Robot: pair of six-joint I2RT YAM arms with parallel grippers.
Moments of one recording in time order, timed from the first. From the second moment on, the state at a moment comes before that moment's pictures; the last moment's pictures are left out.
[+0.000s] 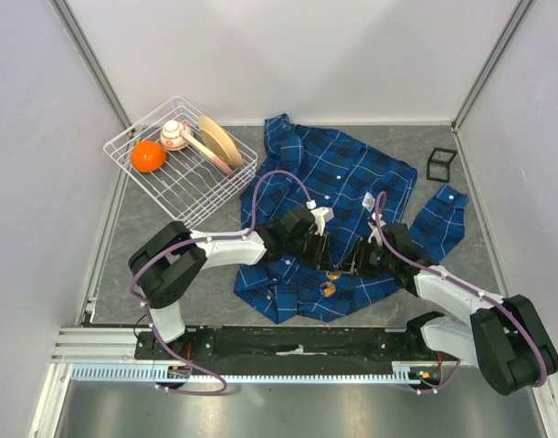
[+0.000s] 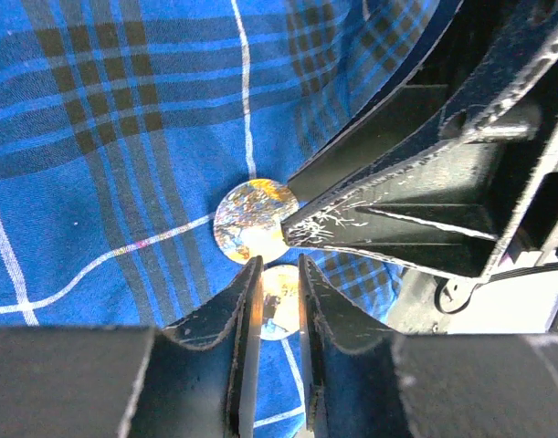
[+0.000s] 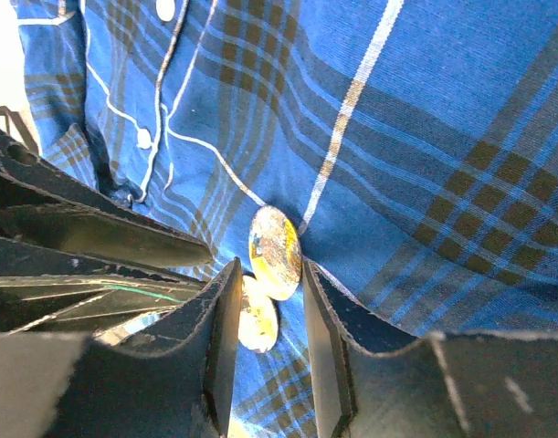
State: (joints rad) left arm -0.94 1.81 1.00 0.05 0.34 -0.60; right arm 0.36 1.13 0.33 0.00 -0.43 0.69
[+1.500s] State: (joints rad) left arm -0.88 1.87 1.06 -0.12 0.39 -1.55; right arm 0.36 1.06 0.31 0.01 -0.46 0.57
